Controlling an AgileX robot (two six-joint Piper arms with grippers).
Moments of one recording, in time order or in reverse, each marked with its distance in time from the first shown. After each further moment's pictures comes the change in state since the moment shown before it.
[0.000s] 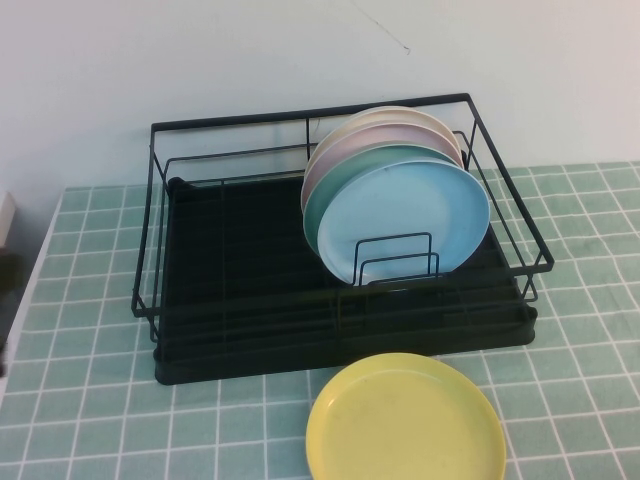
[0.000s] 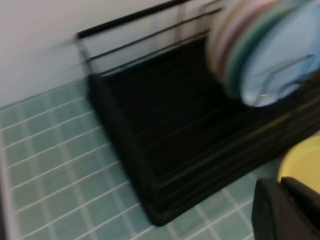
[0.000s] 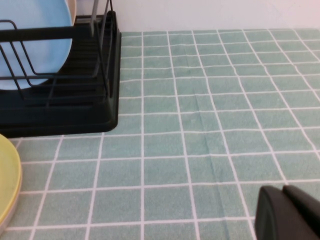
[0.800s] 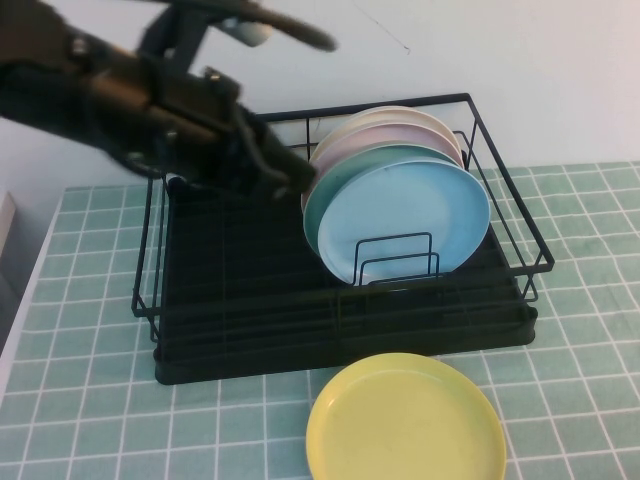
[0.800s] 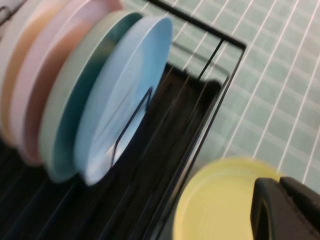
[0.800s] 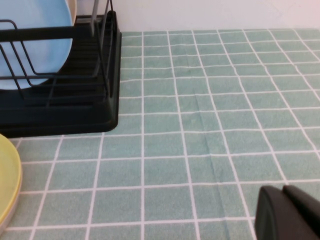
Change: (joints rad) right arm 0.000 0.000 0.000 0.000 0.000 0.000; left arm -0.376 0.768 -0.559 -0.204 0.153 0.217
